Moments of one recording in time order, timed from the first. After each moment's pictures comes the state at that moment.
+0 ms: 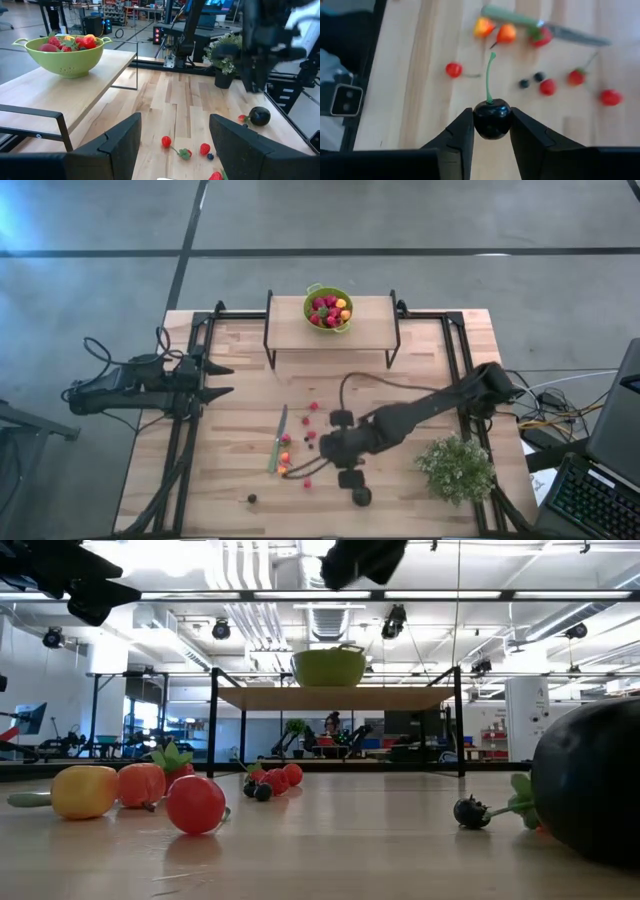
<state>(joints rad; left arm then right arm) 0.02 0.15 0.45 -0.51 -0.09 -0.09 0.37 1.90 1.66 -0.78 0.08 0.27</state>
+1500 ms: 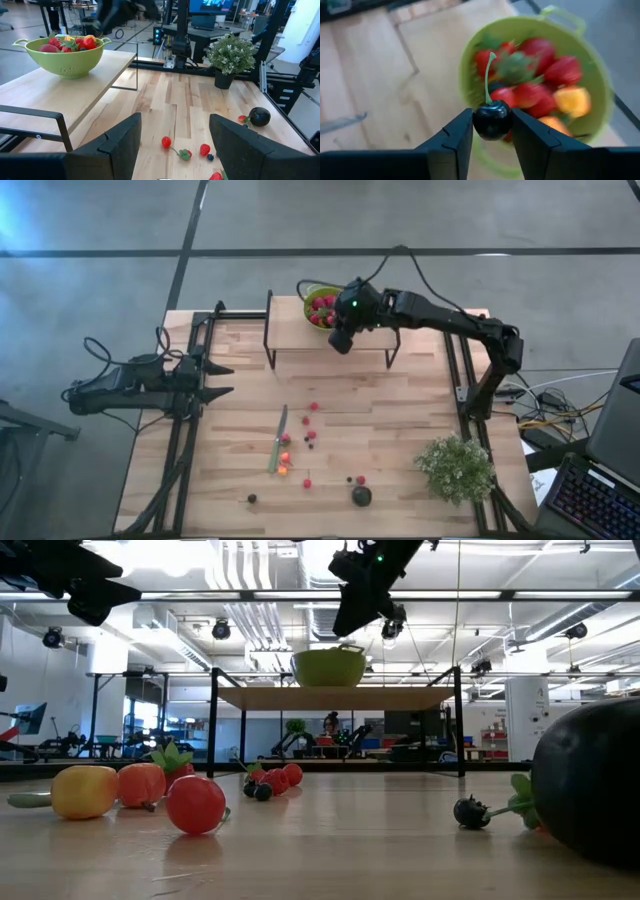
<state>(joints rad) 0.02 0.15 0.45 -0.51 -0.09 -0.09 -0.34 1.73 1.71 -0.77 0.16 0.09</state>
